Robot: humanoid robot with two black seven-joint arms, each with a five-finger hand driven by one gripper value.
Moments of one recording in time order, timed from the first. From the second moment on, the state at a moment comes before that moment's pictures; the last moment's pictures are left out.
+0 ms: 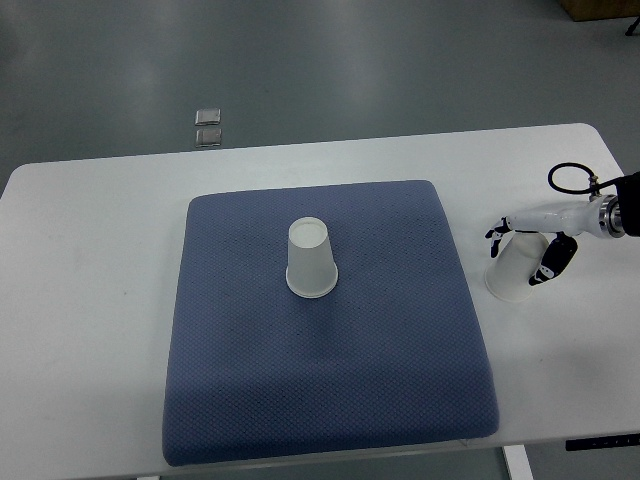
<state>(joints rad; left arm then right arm) 0.00 0.00 -0.15 -0.16 0.08 0.04 -0.05 1.02 -0.71 -0.06 0.94 -1.48 0.18 0.41</state>
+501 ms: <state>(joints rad) 0.00 0.00 -0.15 -0.16 0.08 0.04 -0.05 1.01 -0.70 -0.06 0.94 -1.46 0.19 0.41</state>
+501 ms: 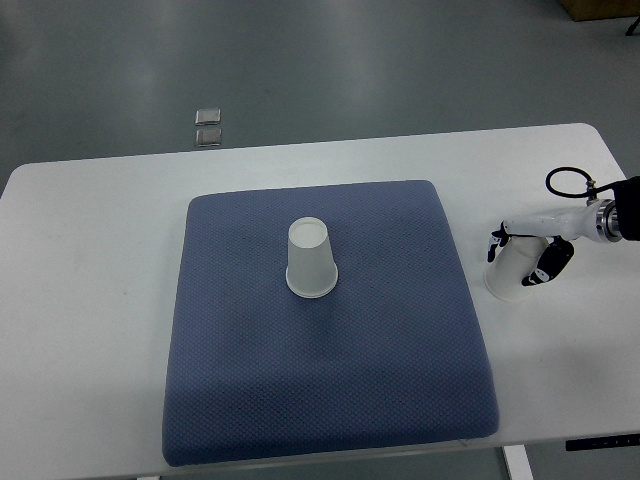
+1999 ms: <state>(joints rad) 0.00 0.00 -0.15 -0.16 0.08 0.04 -0.05 1.41 -0.69 -0.05 1.00 -1.44 0.39 0.41</state>
